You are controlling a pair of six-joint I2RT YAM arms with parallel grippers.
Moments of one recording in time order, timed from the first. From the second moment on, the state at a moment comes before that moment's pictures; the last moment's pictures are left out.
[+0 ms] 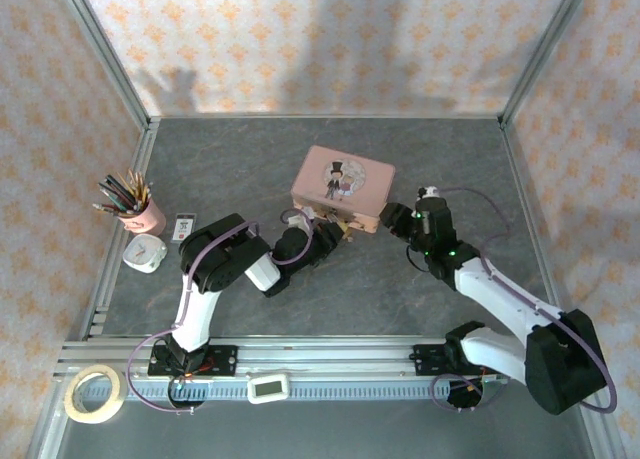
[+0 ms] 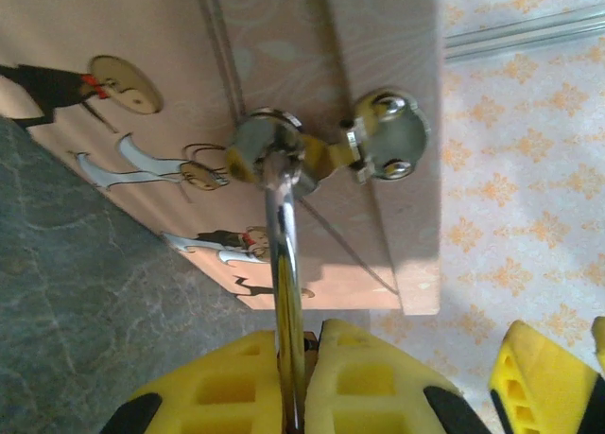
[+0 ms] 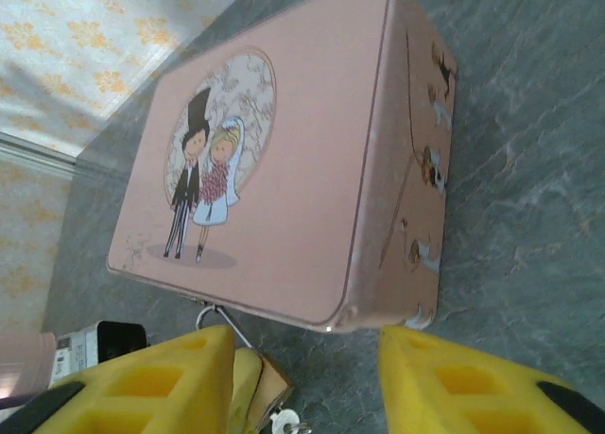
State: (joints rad) left arm -0.73 2.04 0.63 1.22 0.04 -1.35; right arm 0.41 1.07 0.55 -0.01 -0.03 0.81
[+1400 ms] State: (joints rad) left arm -0.55 1.41 0.71 0.22 -0.26 -0.94; right arm 0.84 1.55 0.90 -0.22 0.24 0.50
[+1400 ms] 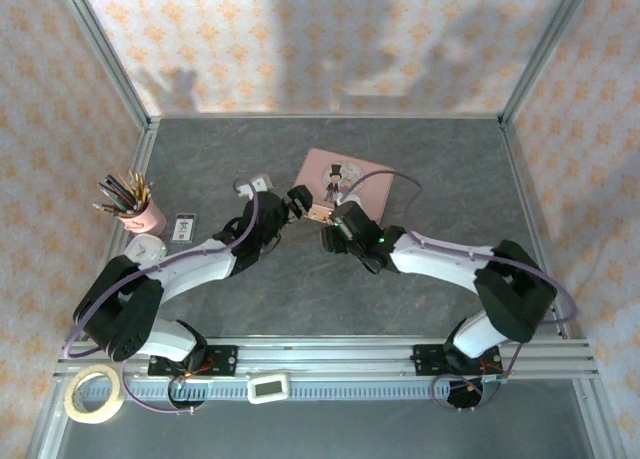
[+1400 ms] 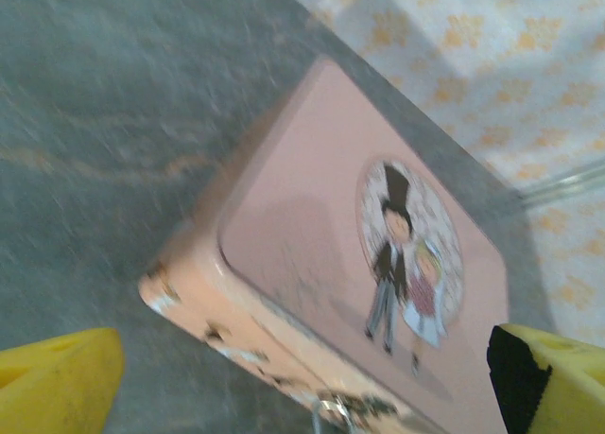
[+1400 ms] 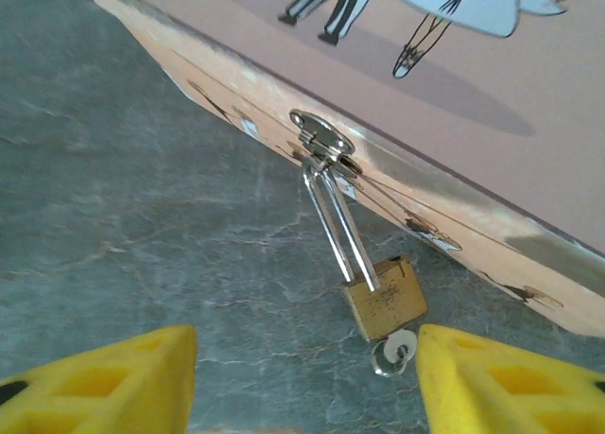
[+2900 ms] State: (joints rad) left arm -0.31 1.59 0.75 0.47 0.06 -0.74; right arm 0.74 1.80 1.03 -0.22 0.20 0.08
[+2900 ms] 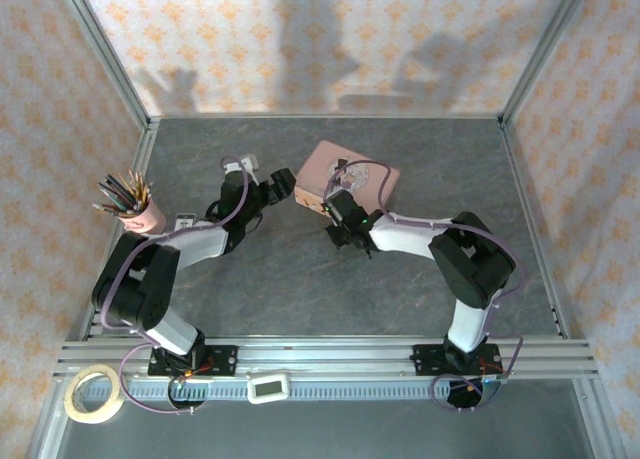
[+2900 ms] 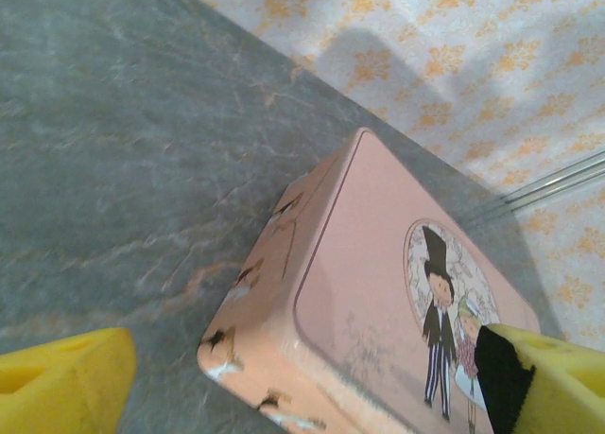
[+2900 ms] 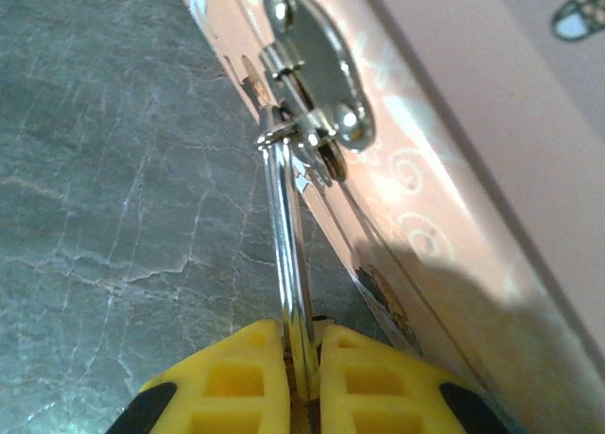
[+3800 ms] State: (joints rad) left arm -0.31 1.84 0.83 0.59 0.21 -0.68; right arm 0.61 1.85 1.17 -0.40 -0.24 0.01
